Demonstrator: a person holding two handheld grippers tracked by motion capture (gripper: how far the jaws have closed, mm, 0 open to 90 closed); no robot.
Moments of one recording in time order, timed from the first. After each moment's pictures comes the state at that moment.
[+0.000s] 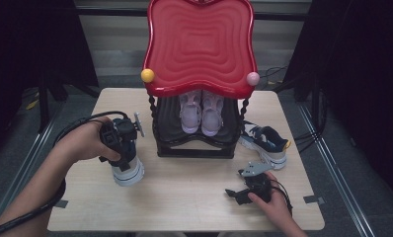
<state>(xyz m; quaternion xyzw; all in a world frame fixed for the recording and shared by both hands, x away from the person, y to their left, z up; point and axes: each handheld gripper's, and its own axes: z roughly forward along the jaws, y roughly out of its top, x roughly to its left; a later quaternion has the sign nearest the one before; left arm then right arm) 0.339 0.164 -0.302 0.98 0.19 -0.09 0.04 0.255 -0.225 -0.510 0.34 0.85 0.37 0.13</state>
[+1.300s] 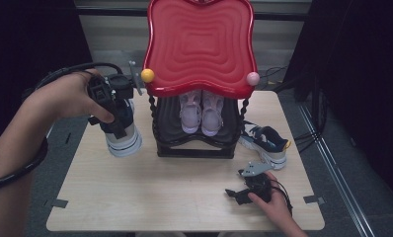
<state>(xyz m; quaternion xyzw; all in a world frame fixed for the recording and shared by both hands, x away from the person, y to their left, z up) 0.354 0.151 -0.192 0.98 0.19 -0.06 0.04 0.255 -0.225 -0.510 0.34 0.86 0.37 0.13</state>
